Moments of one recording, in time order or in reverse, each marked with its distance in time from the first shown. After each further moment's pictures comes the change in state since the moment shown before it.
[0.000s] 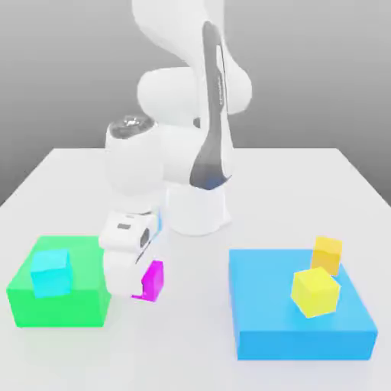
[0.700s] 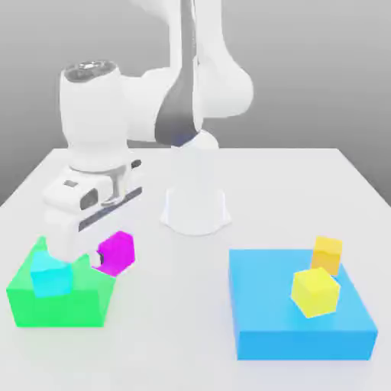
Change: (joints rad) arm -0.204 -0.231 0.008 0.247 -0.230 -0.461 0.433
